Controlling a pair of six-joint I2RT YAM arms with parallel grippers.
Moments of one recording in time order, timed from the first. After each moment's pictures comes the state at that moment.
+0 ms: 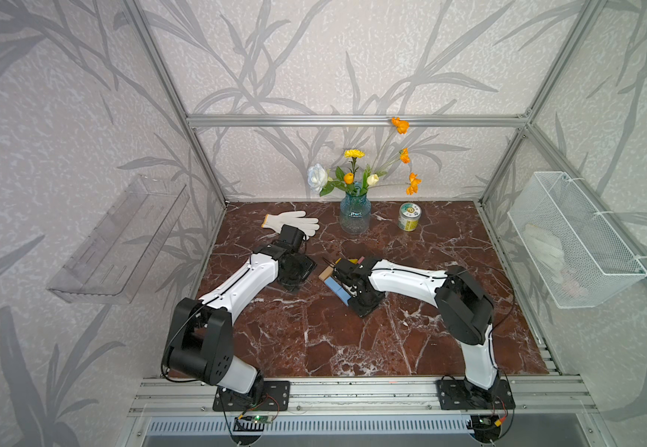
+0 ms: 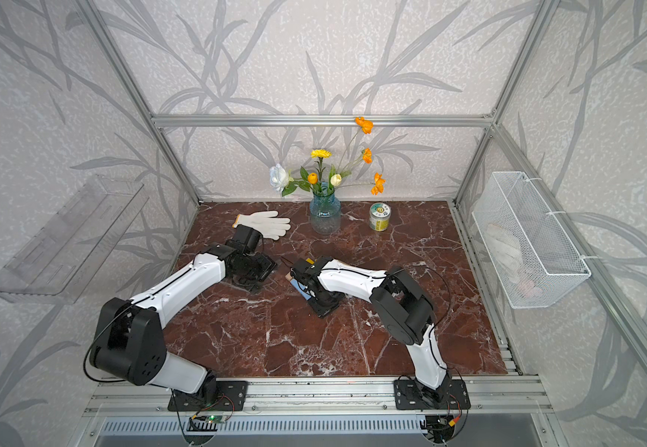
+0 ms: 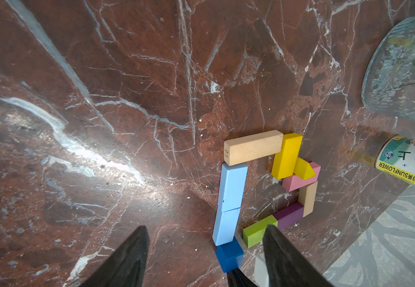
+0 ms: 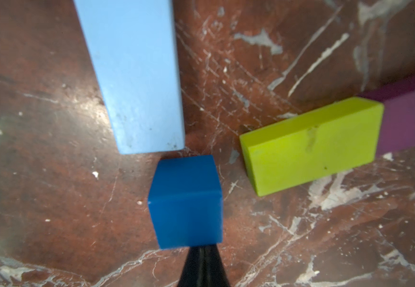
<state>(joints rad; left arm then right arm) -0.30 1.51 1.08 -0.76 0.15 -1.19 0.91 2.03 1.48 -1.03 0.07 0.28</state>
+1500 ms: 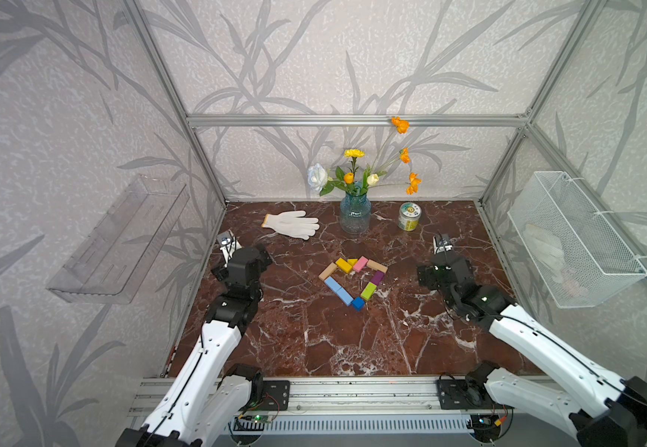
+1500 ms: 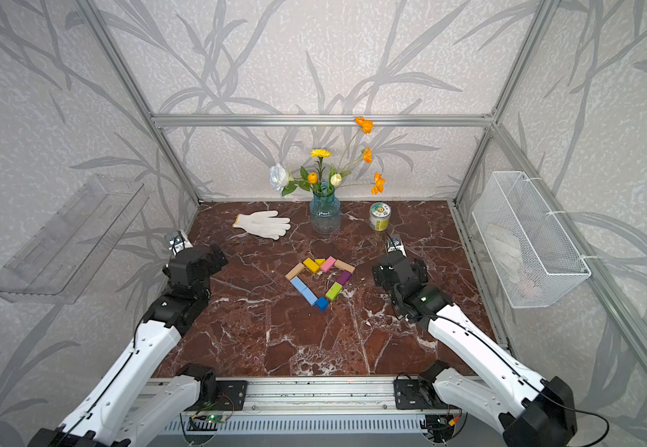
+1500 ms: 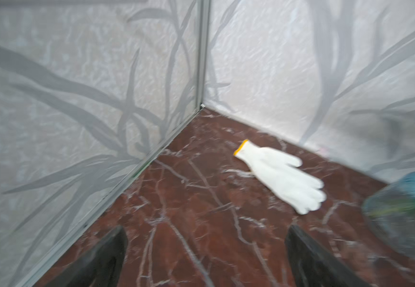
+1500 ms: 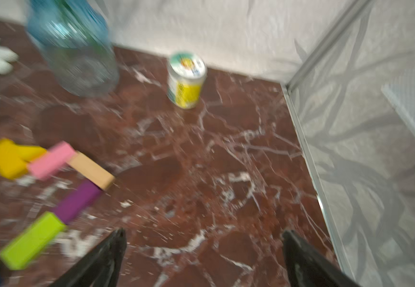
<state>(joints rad) -0.13 0.87 0.60 -0.19 -0.61 -0.32 0.50 1.03 0.70 -0.45 0.58 0.19</state>
